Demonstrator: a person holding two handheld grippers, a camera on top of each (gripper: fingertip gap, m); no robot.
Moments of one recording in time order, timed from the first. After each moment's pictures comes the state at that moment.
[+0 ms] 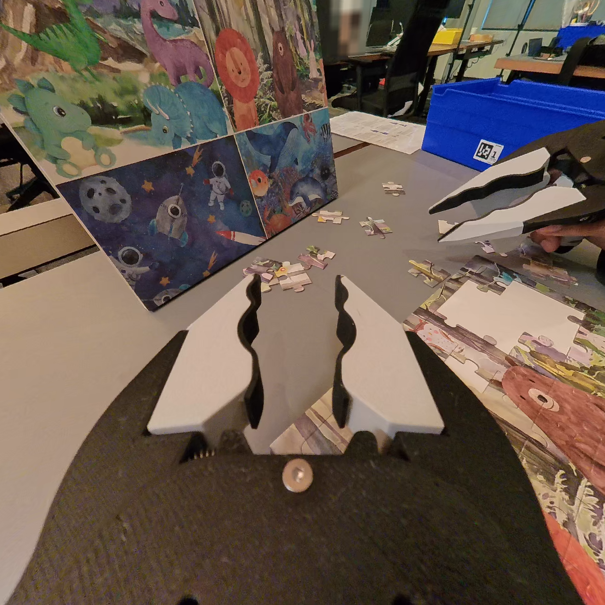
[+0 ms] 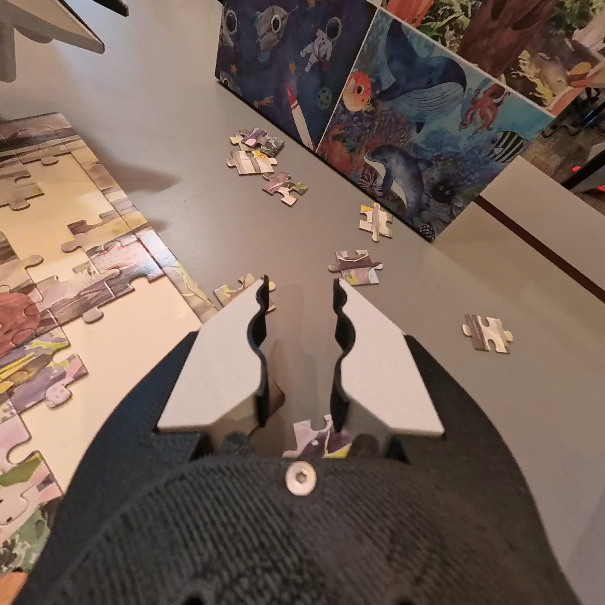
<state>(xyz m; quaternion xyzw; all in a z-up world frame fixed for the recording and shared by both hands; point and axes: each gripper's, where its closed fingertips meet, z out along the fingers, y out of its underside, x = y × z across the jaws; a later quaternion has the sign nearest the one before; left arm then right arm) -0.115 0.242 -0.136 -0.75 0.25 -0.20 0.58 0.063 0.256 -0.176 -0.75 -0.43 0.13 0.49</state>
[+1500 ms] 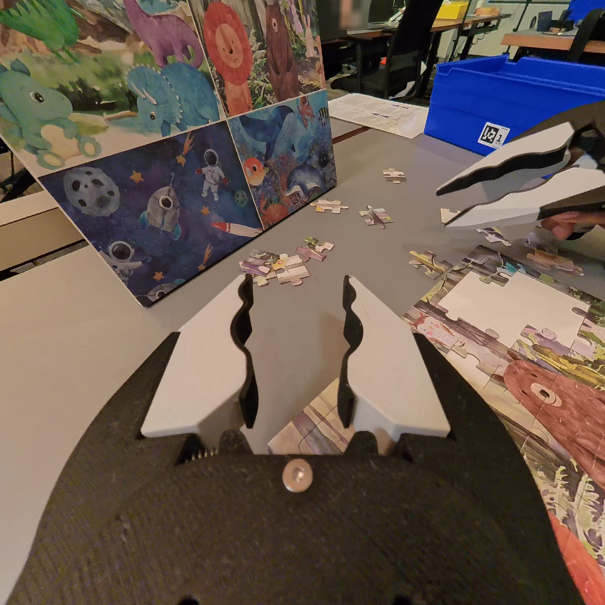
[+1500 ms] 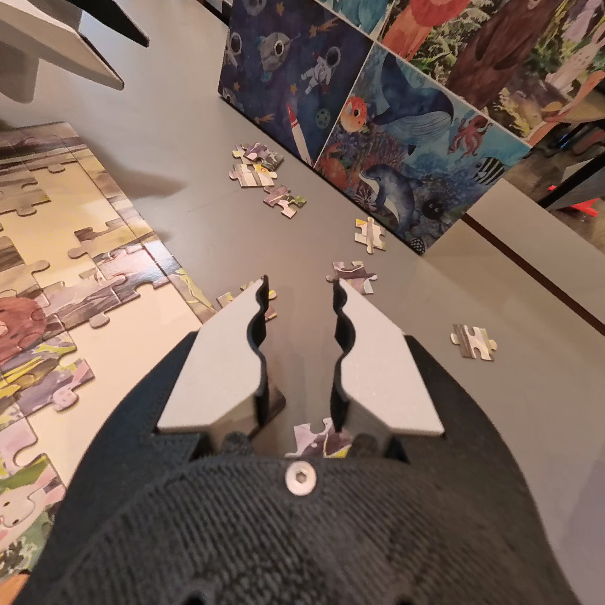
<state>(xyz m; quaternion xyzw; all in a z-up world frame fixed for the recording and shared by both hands) -0.112 0.242 -0.142 -0.76 0.26 -0.20 0.56 0.061 0.254 -0.165 -0.74 -0.43 0.12 0.50</state>
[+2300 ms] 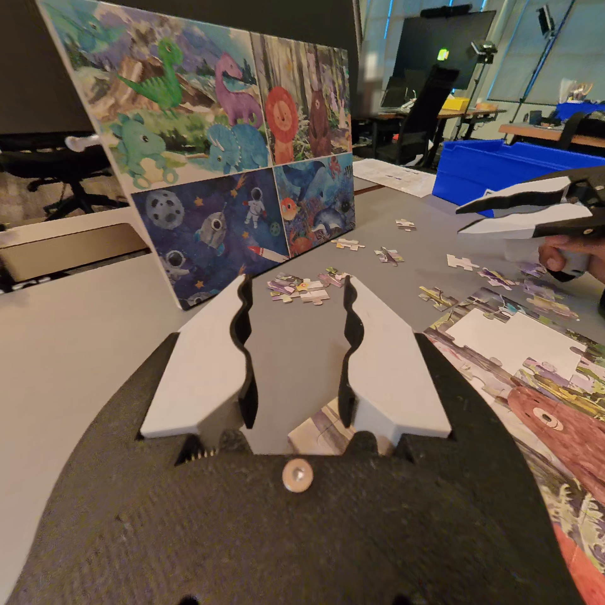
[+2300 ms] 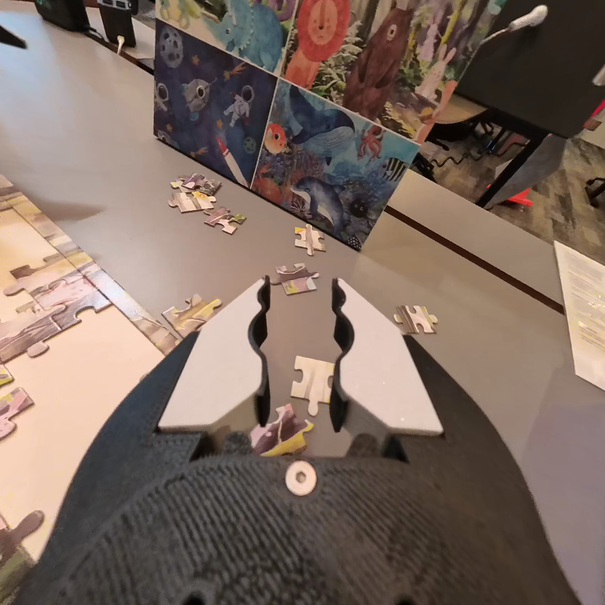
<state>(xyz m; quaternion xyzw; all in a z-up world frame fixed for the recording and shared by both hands) -0.141 0.239 -0.120 -0.73 0.20 -0.21 0.62 0.098 0.275 -0.145 -0.74 -0.35 0.11 0.56</state>
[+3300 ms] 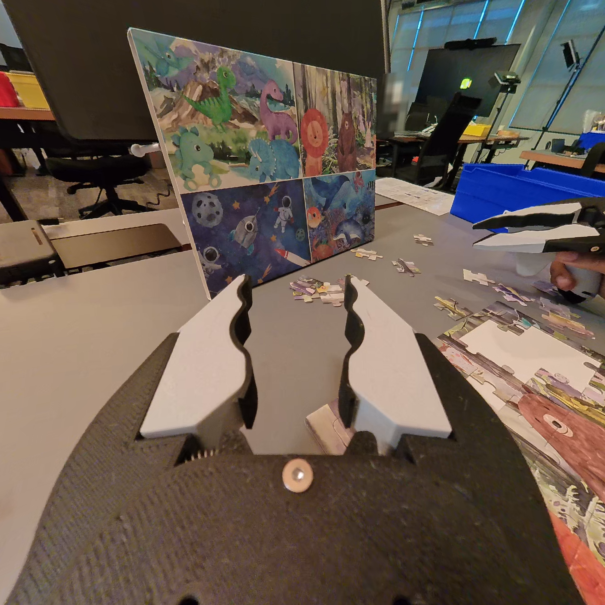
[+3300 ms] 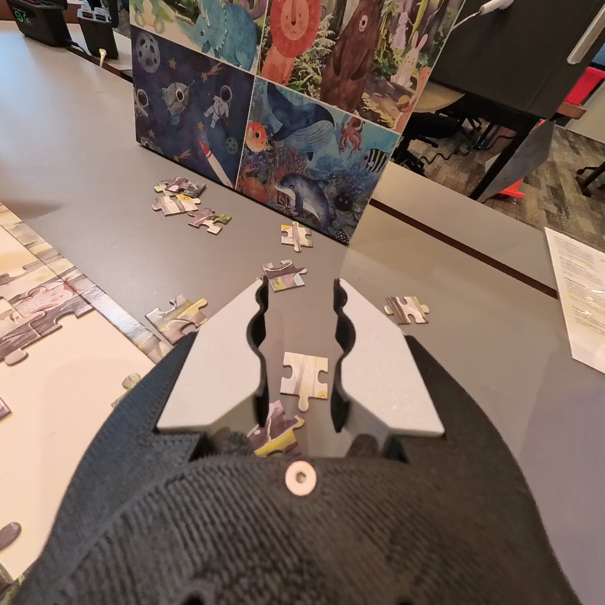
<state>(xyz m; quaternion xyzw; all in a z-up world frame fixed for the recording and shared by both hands) -0.168 0.233 -0.115 -0.72 0.16 -0.20 0.65 0.109 0.281 -0.148 -0.74 -0.33 0.11 0.57</state>
